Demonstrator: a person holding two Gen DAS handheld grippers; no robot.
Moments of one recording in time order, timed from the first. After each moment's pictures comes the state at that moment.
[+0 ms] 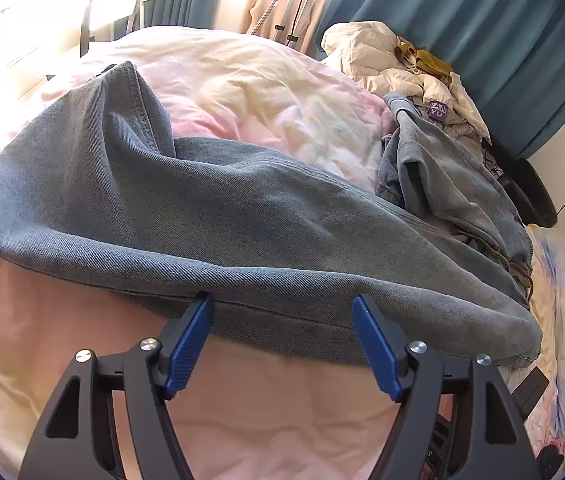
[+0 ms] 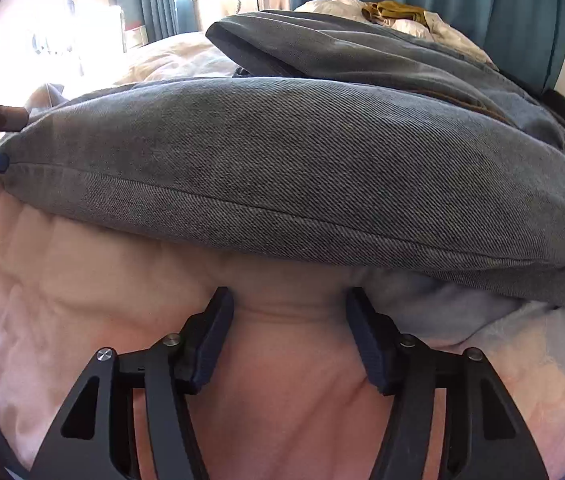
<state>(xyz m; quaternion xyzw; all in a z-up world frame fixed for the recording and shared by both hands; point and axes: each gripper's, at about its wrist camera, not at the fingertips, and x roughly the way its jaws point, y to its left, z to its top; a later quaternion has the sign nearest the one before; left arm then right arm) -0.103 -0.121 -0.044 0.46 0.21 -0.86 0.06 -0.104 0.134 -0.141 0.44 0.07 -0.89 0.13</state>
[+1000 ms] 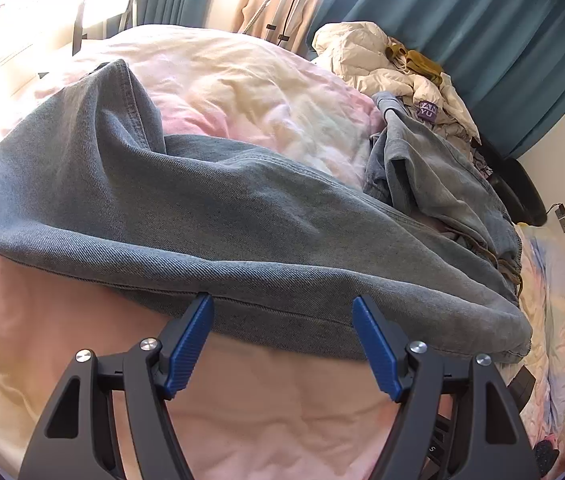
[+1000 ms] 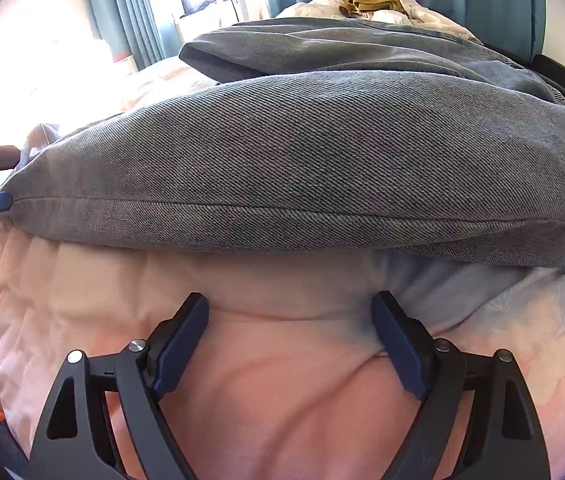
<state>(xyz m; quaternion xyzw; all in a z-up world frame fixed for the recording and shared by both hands) -0.101 -0.116 -0.045 0.46 0.21 -0.86 0.04 -0.095 0.188 -0.151 0.44 -0.01 -0.89 0.14</state>
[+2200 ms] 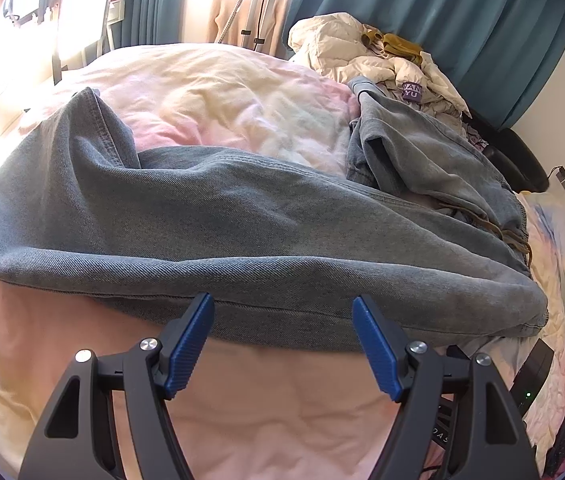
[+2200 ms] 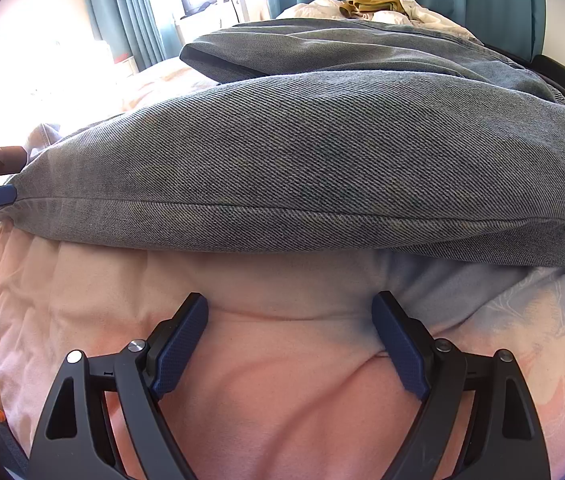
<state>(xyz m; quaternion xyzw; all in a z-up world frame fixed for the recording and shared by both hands) -0.102 -0.091 -0.042 0.46 0.15 -0.88 0.03 -0.104 0.183 -0.144 0.43 -0.01 -0.89 0.14</state>
